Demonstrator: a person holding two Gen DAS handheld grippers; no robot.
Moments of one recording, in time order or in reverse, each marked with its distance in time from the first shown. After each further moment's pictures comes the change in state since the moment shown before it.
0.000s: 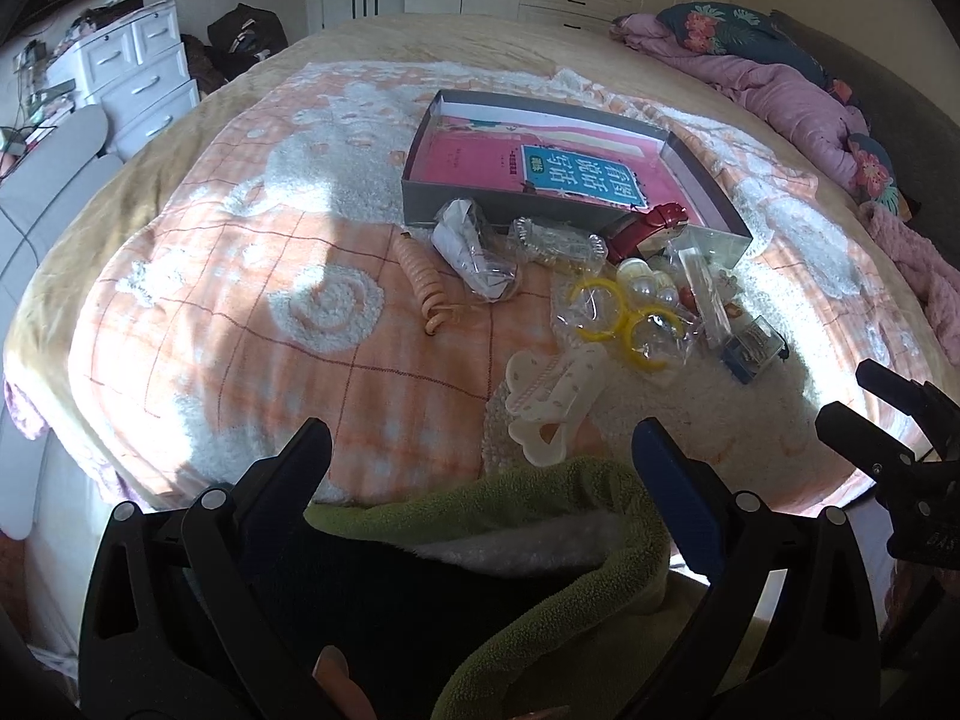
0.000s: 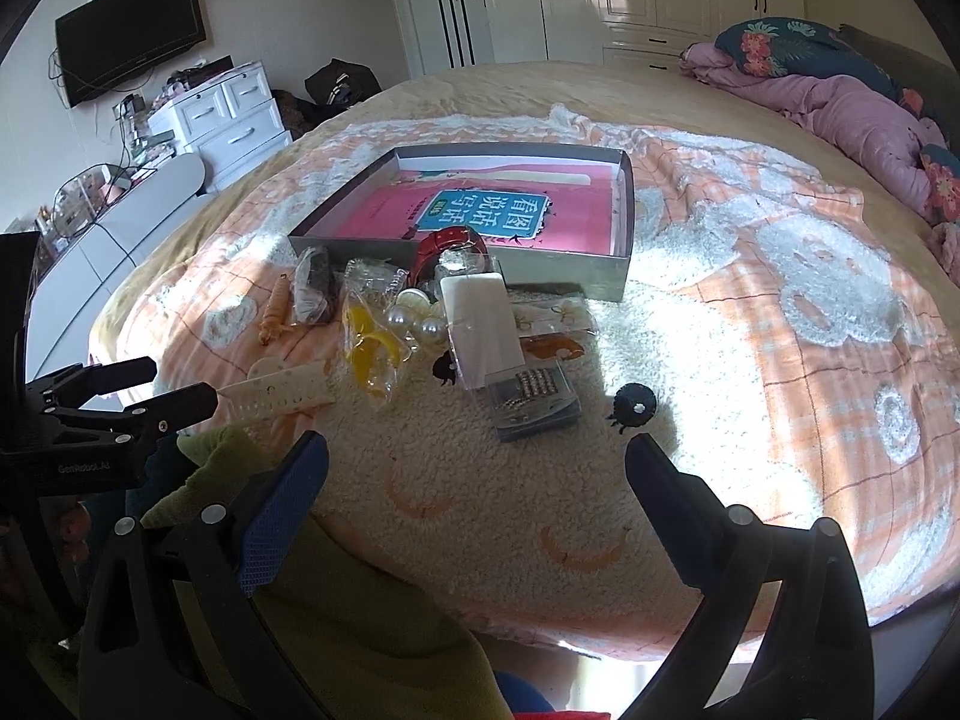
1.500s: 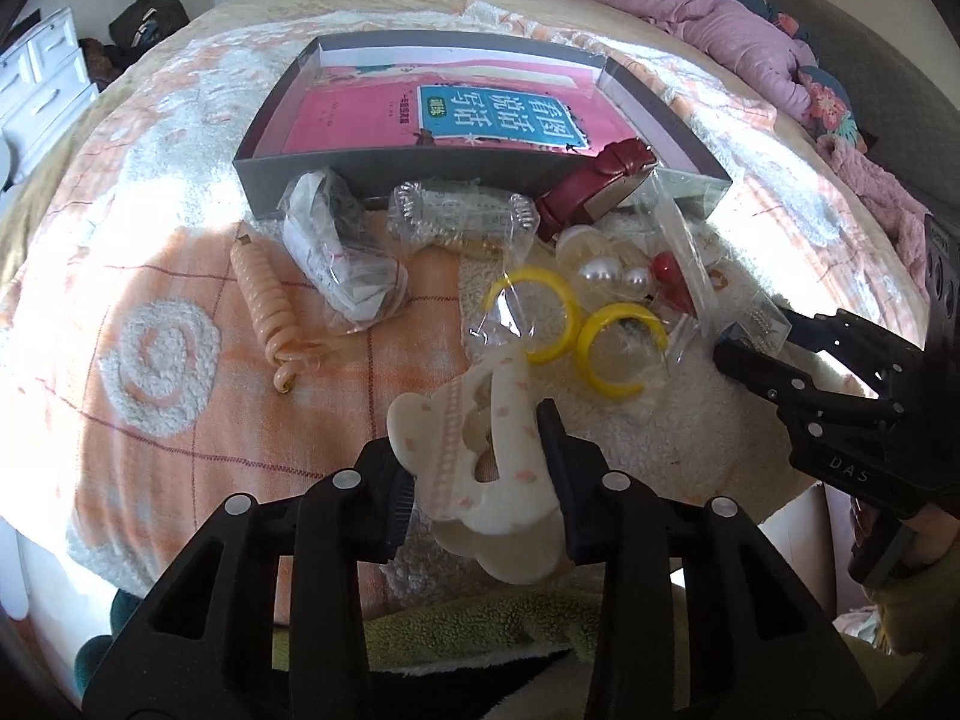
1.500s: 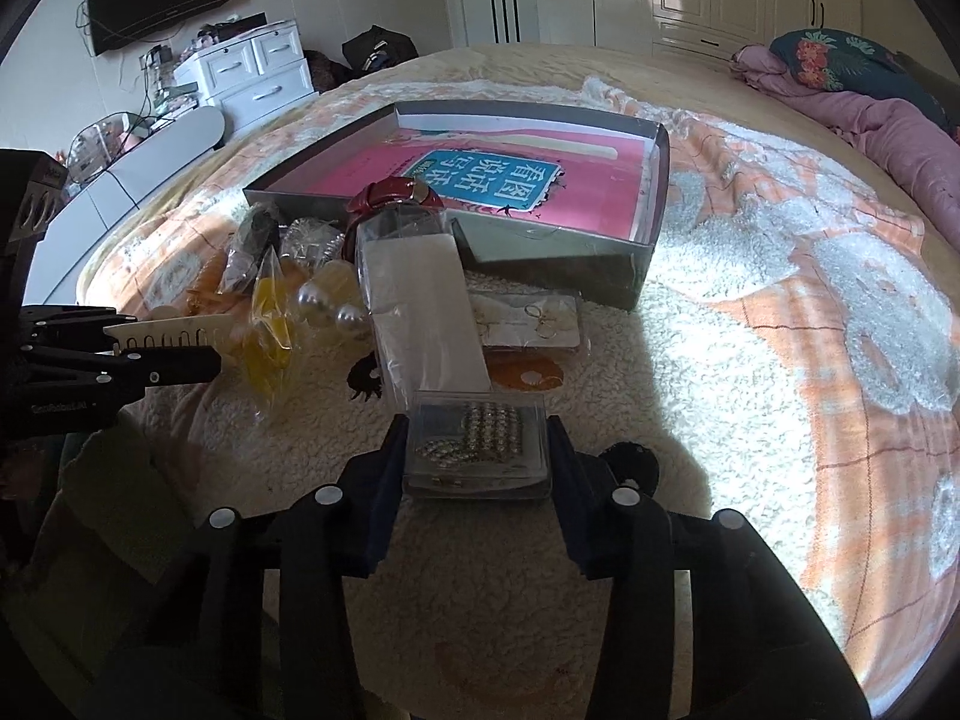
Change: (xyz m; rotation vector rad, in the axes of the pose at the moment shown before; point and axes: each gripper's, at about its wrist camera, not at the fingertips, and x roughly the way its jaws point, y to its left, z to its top) left arm 0.075 -0.028 0.026 0.129 0.112 -0.145; right arm 0.068 -0.039 0.011 -0.117 0.033 0.054
